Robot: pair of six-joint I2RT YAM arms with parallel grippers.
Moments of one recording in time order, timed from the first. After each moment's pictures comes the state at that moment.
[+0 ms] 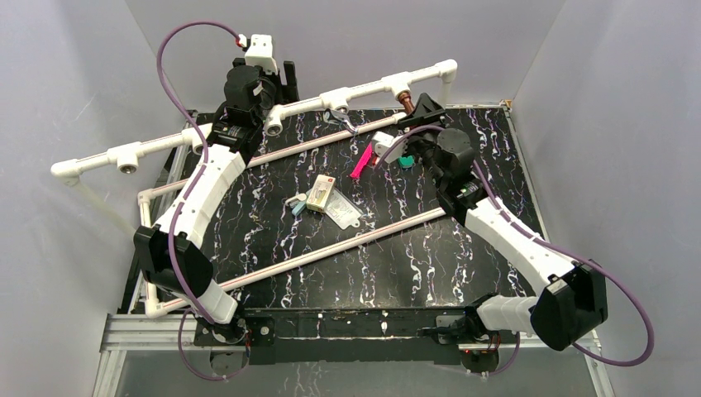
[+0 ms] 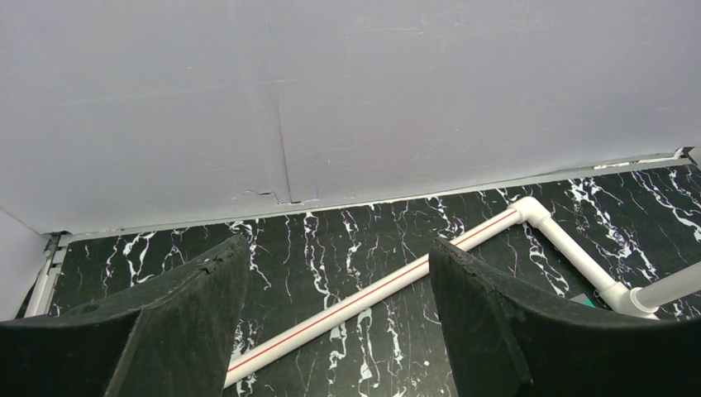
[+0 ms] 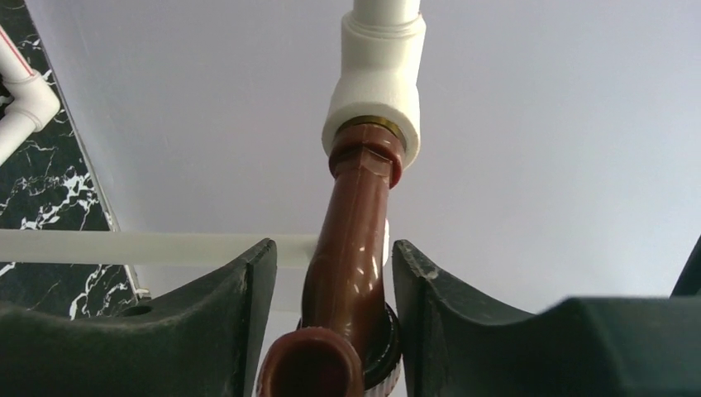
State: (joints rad) left arm -0.32 1.60 1.60 -0.11 -0.17 -0.03; right arm 0.55 1.25 1.02 0.25 0.13 -1.58
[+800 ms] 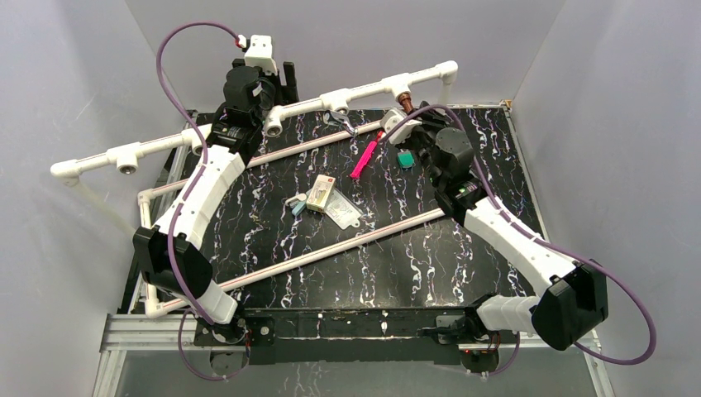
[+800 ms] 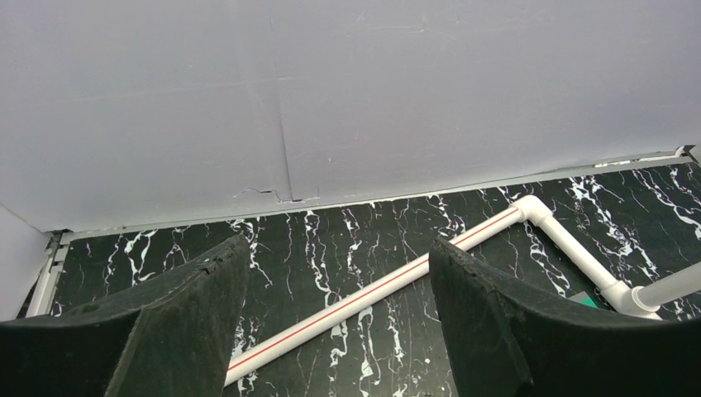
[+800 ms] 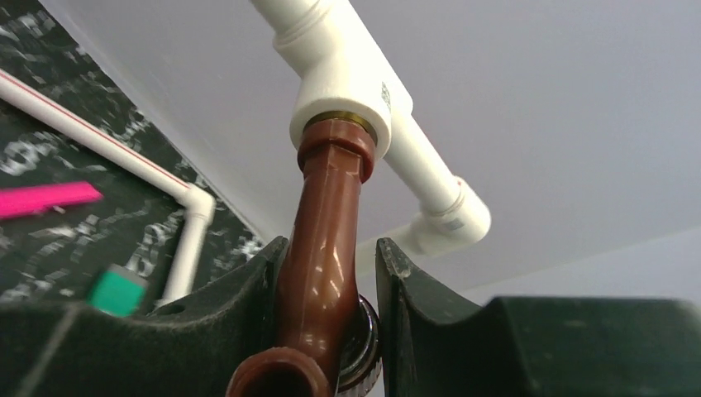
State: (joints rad) left arm -0.32 1.59 1.59 -0.11 -0.17 -0.03; right arm 0.58 1.25 1.04 0.27 0.21 -1.04
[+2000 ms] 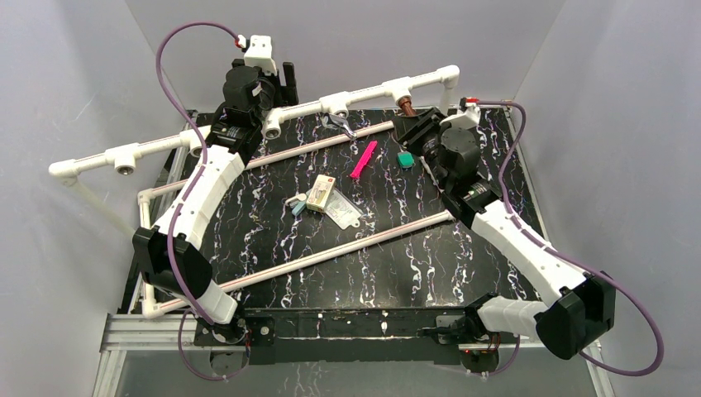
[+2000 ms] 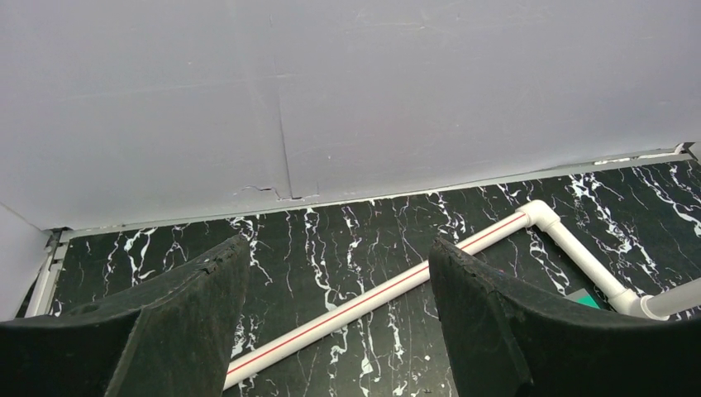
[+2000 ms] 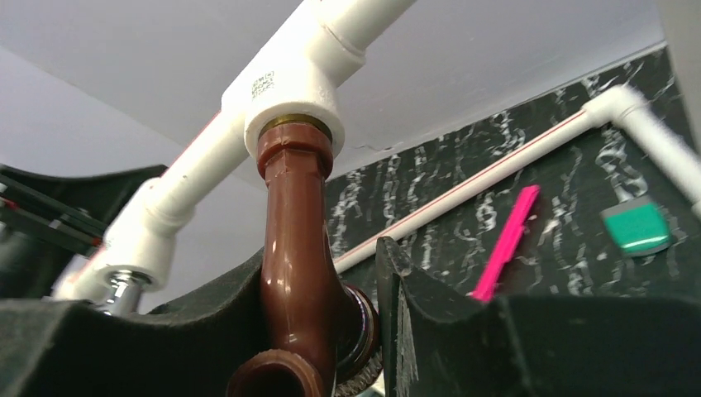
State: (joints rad) left arm -0.32 1.59 1.59 -0.12 -0.16 -0.03; right arm 0.57 1.20 1.07 0.12 0.26 0.73
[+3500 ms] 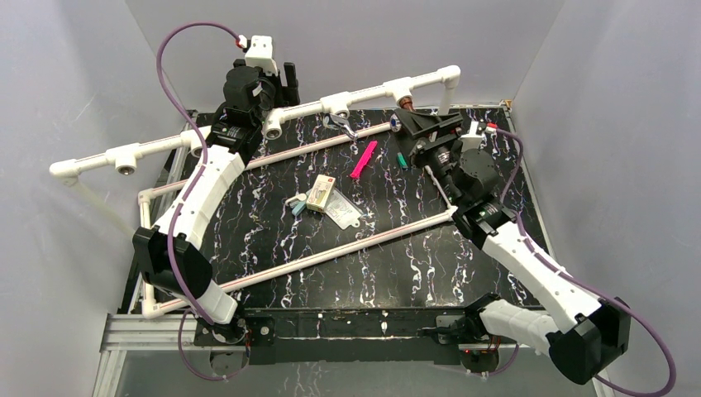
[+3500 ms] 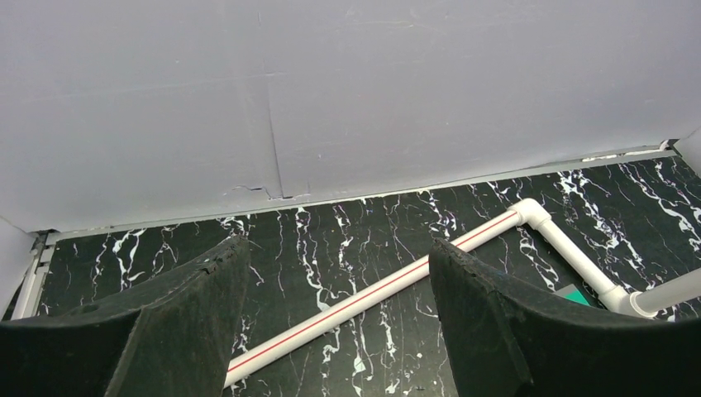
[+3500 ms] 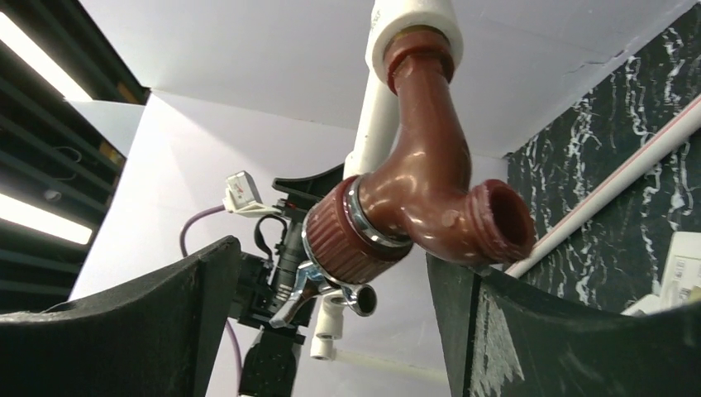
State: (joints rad) left arm -0.32 1.59 1.59 -0.12 -0.14 -0.04; right arm 0.58 1.05 0.92 0.29 0.14 1.44
